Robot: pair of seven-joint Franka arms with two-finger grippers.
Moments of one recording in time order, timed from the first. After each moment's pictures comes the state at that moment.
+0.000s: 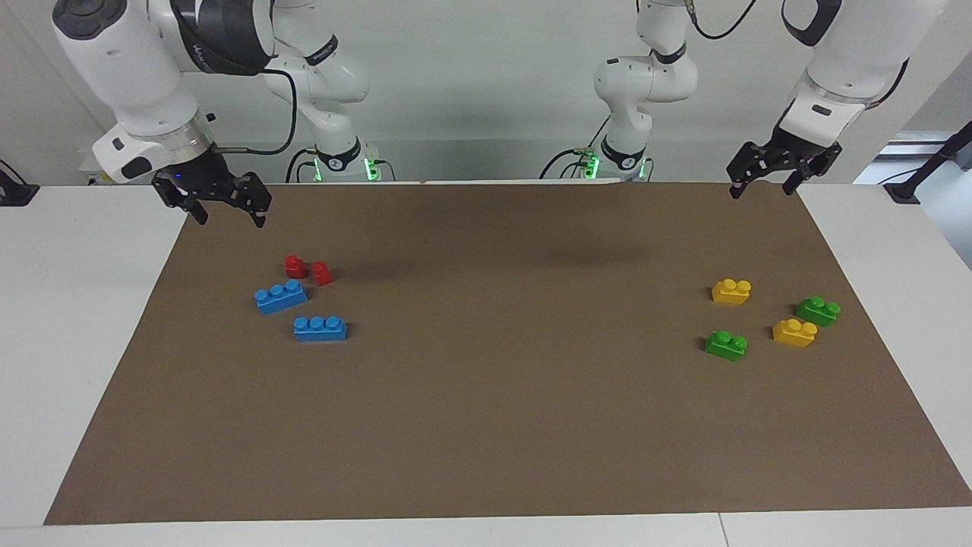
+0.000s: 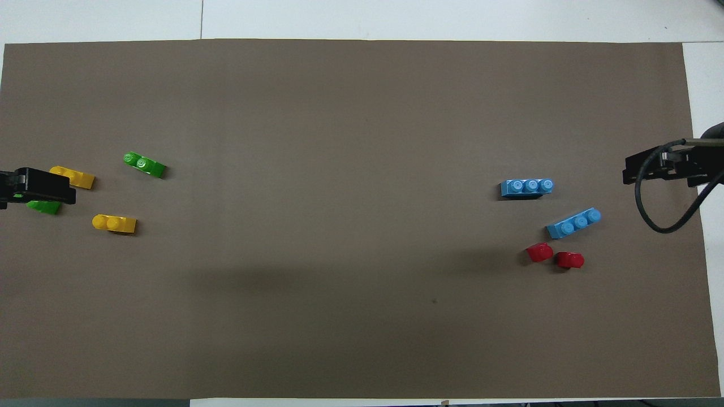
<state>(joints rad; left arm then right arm) -0.09 -0.09 0.06 -1.67 0.02 1.56 -0.02 -0.15 -0.01 0.12 -1.66 -0.02 1.60 0.05</state>
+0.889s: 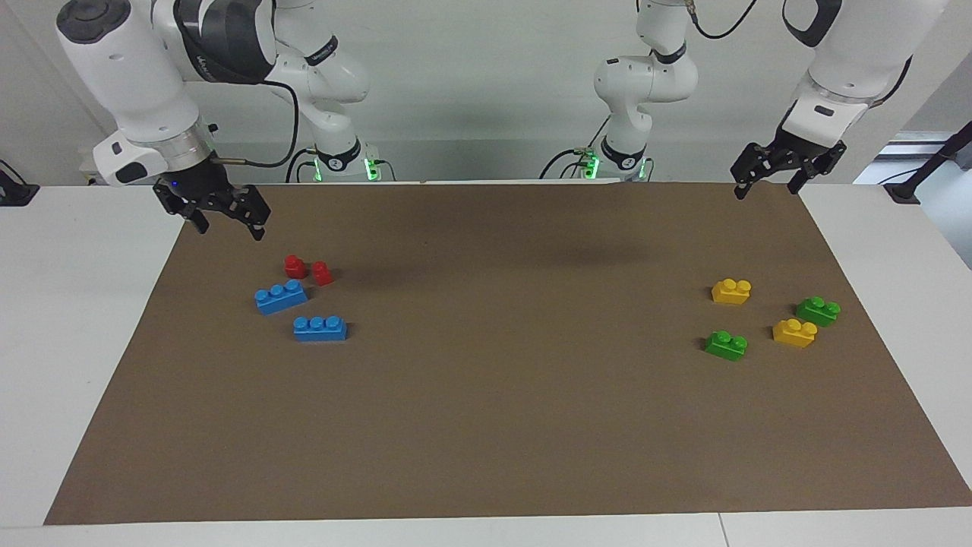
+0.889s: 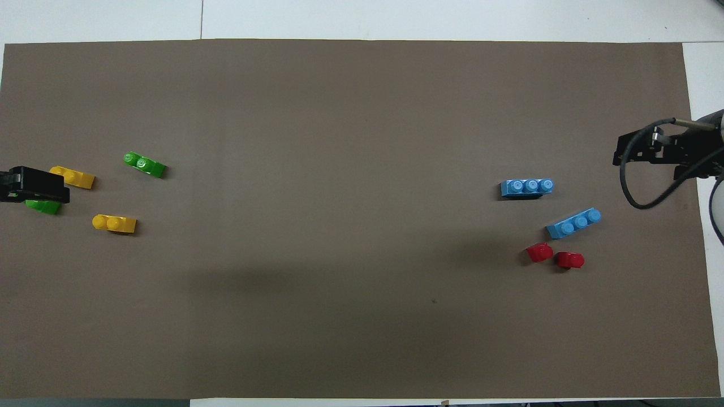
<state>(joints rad) -0.09 -0.09 0.06 -1.68 0.04 1.57 -0.08 -0.15 0.02 0.12 -1.69 0.02 1.72 0.34</state>
